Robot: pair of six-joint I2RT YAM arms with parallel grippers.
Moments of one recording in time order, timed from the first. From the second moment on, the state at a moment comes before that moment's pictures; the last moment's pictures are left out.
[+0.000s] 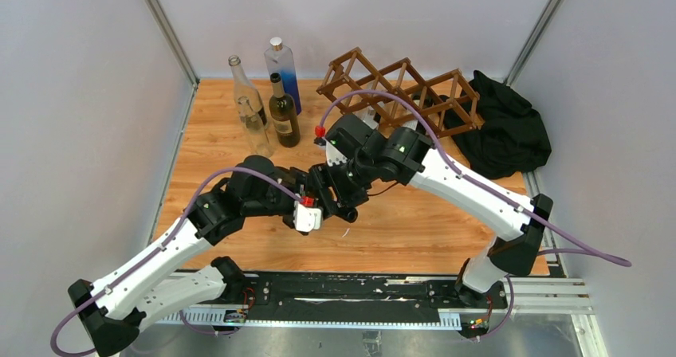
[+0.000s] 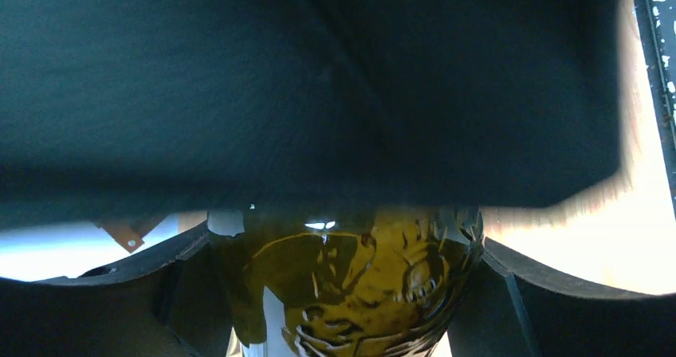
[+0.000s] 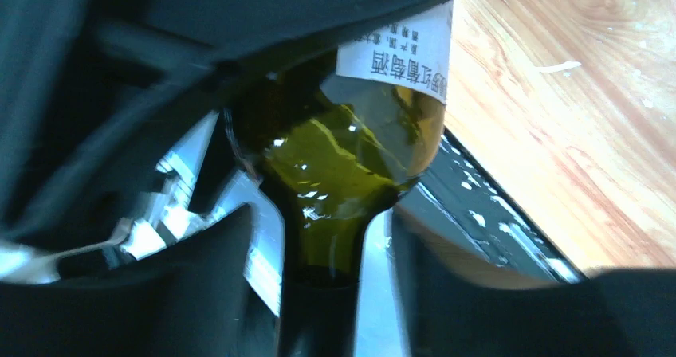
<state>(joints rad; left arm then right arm) -0.78 0.82 0.84 -0.53 0.42 1.02 1.06 1.58 1.76 -1.16 -0.35 0.59</state>
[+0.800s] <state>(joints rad) -0.68 0.92 1.01 -0.33 0.41 0.13 0.86 0.88 1.14 -0.54 -0.15 0.45</state>
